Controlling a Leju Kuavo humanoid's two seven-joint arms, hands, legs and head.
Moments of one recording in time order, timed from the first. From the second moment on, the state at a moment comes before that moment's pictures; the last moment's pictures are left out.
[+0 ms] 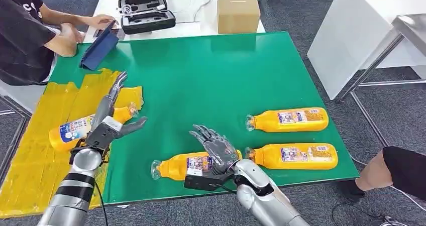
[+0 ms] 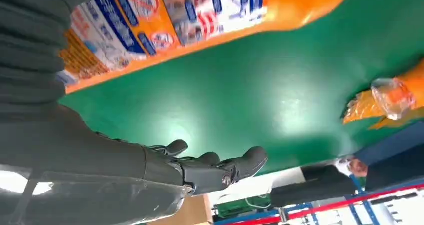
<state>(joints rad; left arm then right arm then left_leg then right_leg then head) -0.38 -0.02 -0.04 -1.16 -0.48 0.13 -0.53 -0.29 0.03 0.67 -1.11 0.89 -0.20 -0.21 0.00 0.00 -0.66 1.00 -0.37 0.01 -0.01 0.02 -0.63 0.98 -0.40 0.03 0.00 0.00</state>
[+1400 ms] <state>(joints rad) -0.35 -0.05 -0.08 -1.27 -0.47 0.14 -0.50 -0.44 0.07 0.66 -0.80 1.12 -0.23 0.02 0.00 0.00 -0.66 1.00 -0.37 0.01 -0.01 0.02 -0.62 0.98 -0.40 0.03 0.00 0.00</state>
